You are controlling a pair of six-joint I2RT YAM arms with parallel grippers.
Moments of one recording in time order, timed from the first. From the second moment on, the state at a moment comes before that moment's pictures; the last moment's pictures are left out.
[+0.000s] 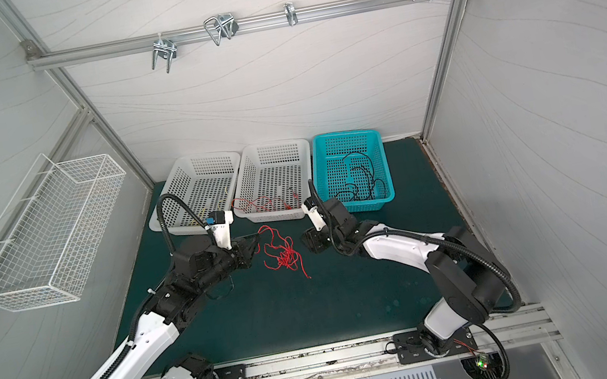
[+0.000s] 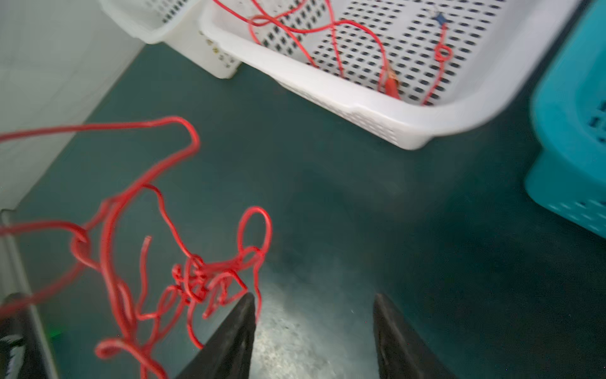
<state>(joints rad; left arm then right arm) -0.51 0.92 0.71 -0.19 0.14 -0.54 0.71 1.48 0.83 -0.03 -0.15 0.26</state>
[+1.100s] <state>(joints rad) -0.66 1.16 0.89 -0.40 -0.29 -0.78 1.02 1.70 0.83 0.32 0.00 0.07</state>
